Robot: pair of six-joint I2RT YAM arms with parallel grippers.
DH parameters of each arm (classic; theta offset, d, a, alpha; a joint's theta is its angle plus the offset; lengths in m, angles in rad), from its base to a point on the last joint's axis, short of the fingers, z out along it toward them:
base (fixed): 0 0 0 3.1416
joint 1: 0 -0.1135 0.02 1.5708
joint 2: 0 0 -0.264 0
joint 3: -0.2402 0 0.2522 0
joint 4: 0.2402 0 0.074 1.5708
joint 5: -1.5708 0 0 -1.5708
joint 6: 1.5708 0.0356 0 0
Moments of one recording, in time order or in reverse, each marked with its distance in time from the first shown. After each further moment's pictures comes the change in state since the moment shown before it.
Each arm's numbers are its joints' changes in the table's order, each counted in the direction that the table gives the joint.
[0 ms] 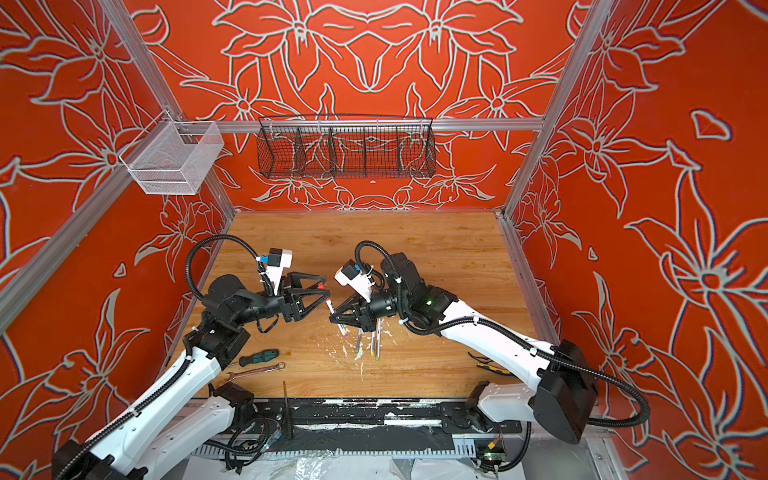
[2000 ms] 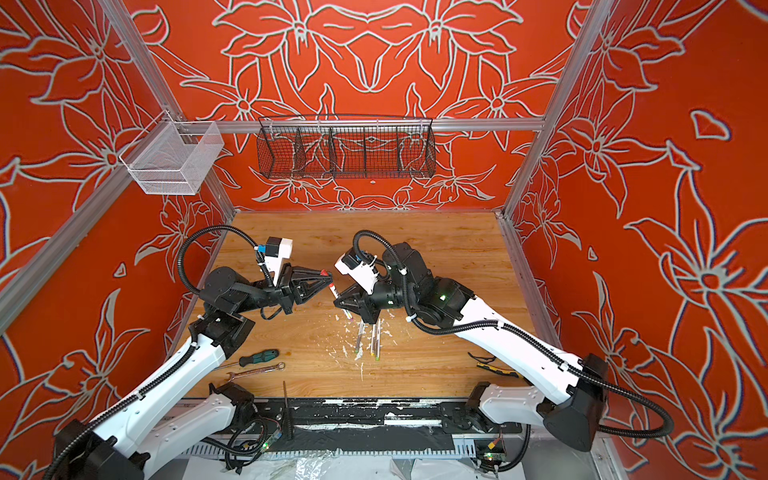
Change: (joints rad) left arm 0.053 0.100 -0.087 -0.204 -0.086 -0.033; right arm -0.037 -0.048 -0.234 0.309 -0.318 -0.133
